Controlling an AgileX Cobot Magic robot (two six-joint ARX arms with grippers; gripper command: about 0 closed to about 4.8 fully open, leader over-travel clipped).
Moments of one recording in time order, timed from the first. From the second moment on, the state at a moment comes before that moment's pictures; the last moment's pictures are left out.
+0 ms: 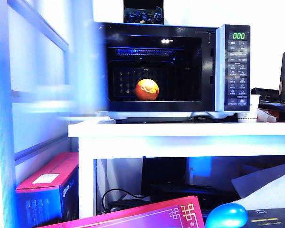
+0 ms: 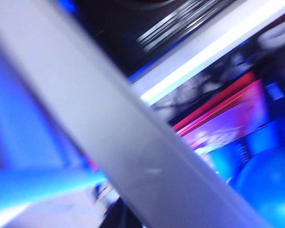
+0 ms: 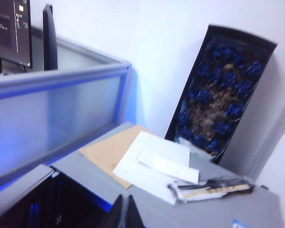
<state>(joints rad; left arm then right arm) -0.49 1.79 2.28 -1.35 -0.14 0.16 0.38 1.50 2.18 -0.60 -0.21 -0.24</state>
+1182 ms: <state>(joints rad) -0.53 1.94 2.23 -0.91 0.35 0.17 0.38 1.48 2.18 -0.51 -0.20 -0.24</state>
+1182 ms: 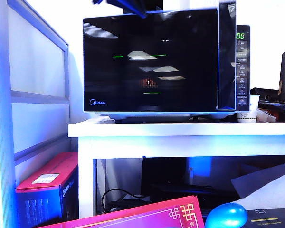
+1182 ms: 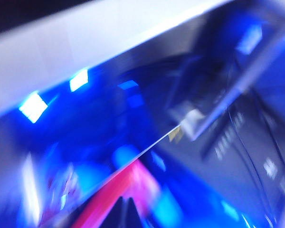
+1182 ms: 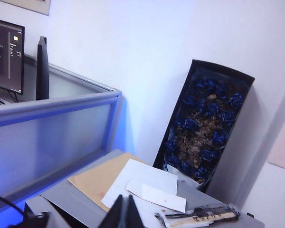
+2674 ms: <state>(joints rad) -0.63 2.15 2.23 -0.36 0.10 0.19 0.38 1.44 2.18 -0.43 -0.20 -0.24</state>
